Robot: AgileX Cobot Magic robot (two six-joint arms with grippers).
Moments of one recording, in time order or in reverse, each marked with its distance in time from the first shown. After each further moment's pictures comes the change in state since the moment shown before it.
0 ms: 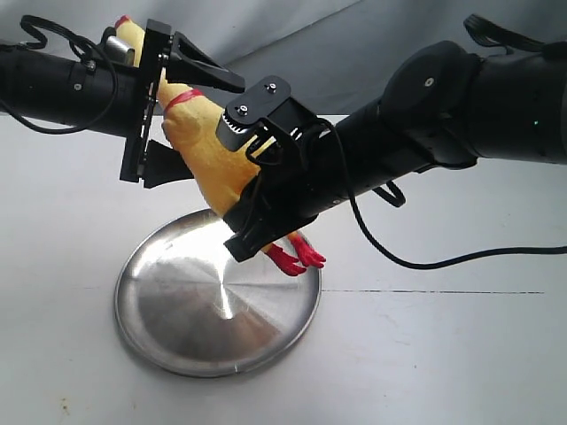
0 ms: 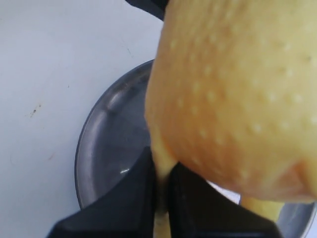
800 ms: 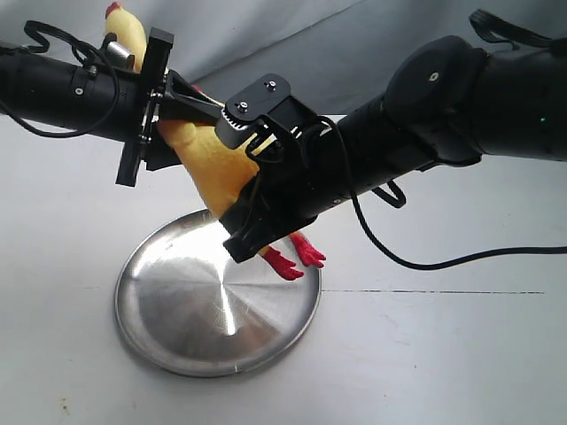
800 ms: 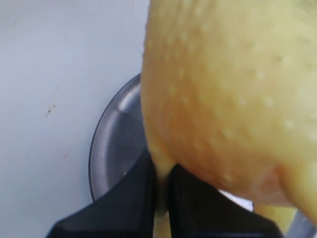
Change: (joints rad) left arm 0.000 0.000 0.000 0.032 -0.019 -0.014; right arm 0.000 -0.006 0.000 0.015 0.036 0.000
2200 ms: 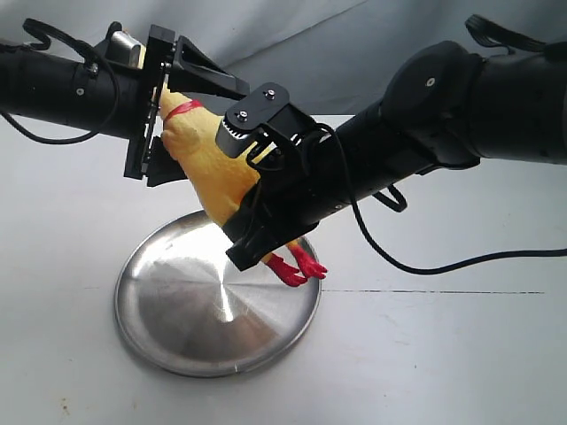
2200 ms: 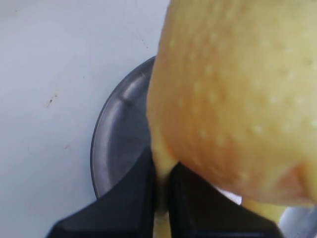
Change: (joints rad) left arm -0.009 0.000 0.000 -0.030 0.025 0.119; right arm 0.000 0.004 0.002 -0.010 0.016 0.000
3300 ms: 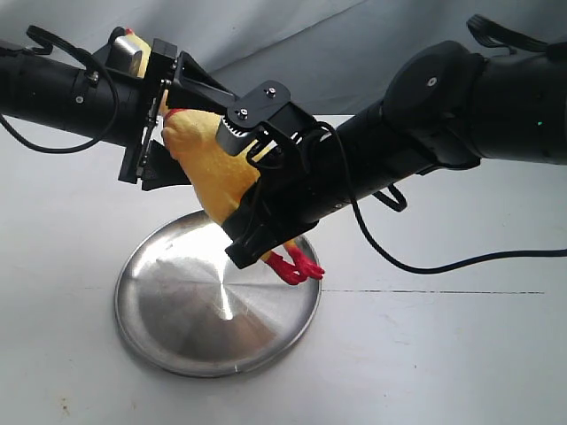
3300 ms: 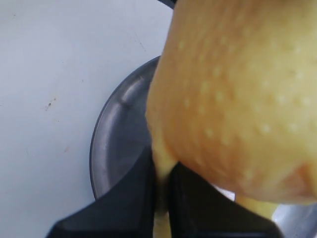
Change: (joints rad) left arm 0.000 0.000 0.000 0.063 -0.002 0.024; right arm 0.000 -0.004 0.004 0.007 -0.011 0.000
